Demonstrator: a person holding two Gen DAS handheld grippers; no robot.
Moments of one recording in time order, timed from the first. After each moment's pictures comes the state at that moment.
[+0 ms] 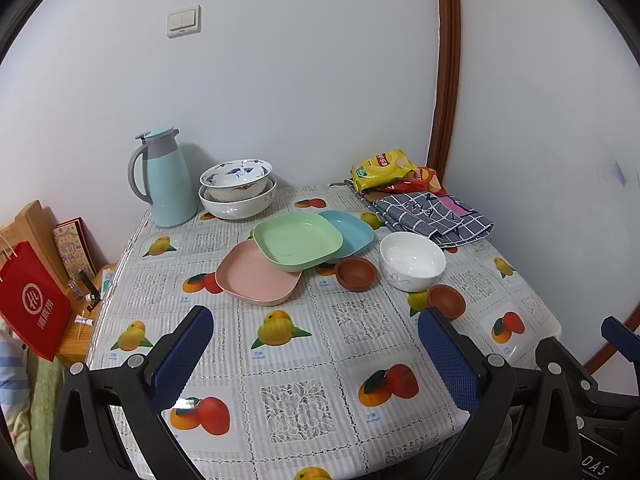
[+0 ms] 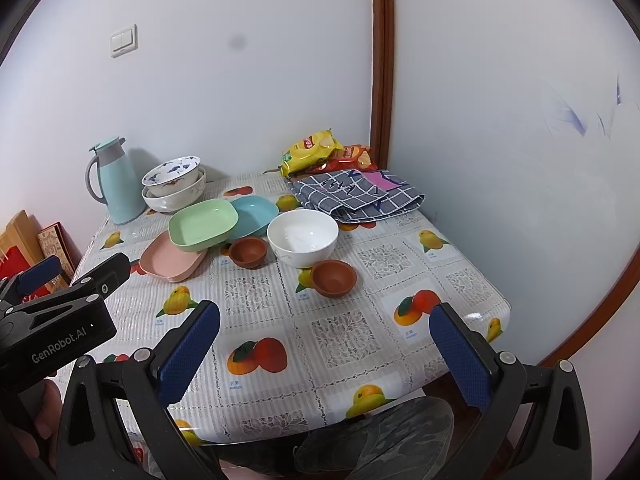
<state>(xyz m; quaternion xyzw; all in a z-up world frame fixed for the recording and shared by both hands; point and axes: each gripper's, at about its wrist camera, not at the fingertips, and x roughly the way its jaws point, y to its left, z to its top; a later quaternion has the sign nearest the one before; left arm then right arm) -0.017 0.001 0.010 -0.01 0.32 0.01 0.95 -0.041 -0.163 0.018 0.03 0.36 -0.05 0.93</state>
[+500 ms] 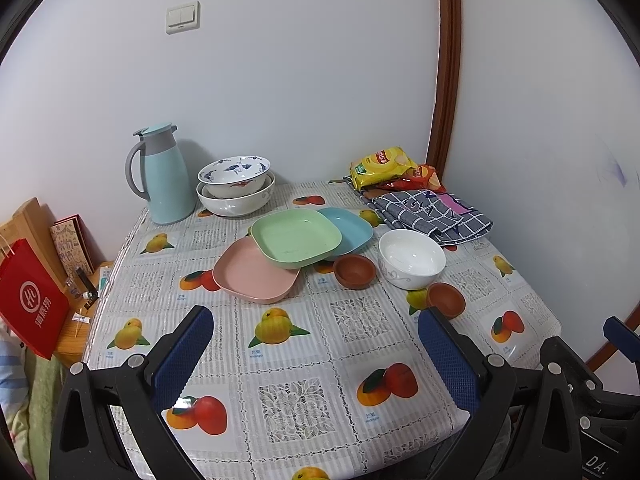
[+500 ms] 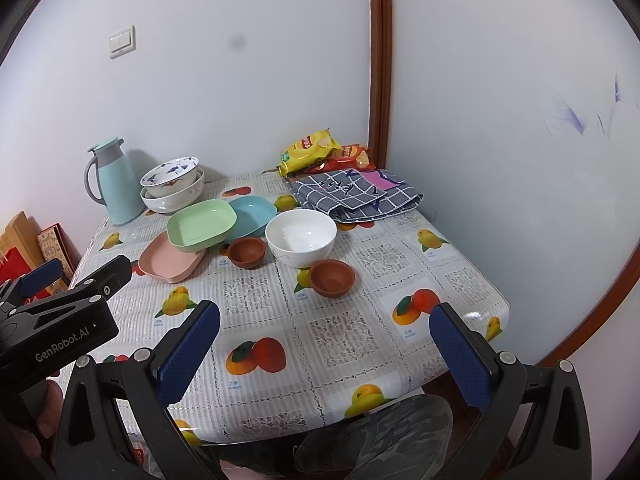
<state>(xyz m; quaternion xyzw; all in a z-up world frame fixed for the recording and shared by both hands) -0.015 0.000 0.004 -0.01 0.32 0.01 0.95 -0.041 -0.164 0.018 0.03 0.36 -0.05 0.93</state>
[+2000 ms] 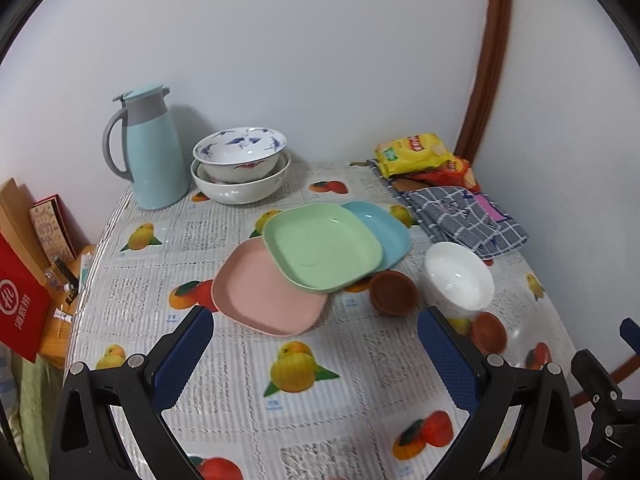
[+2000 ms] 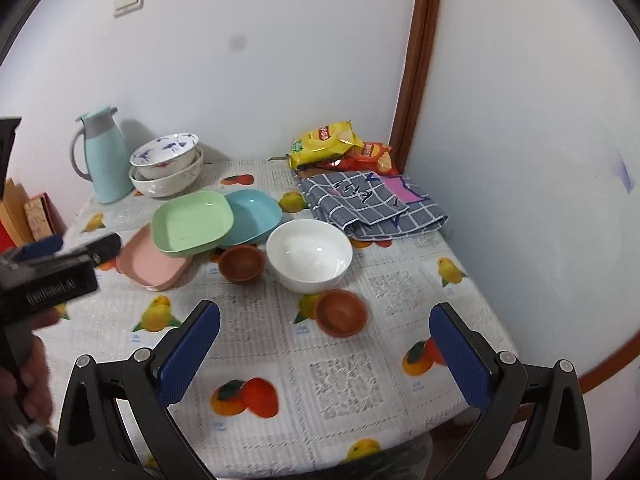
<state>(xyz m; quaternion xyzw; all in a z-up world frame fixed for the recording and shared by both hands) 0.098 0.056 -0.021 -0.05 0.38 0.01 0.92 0.055 -0.148 0.009 -0.04 0.39 -0.04 0.92</state>
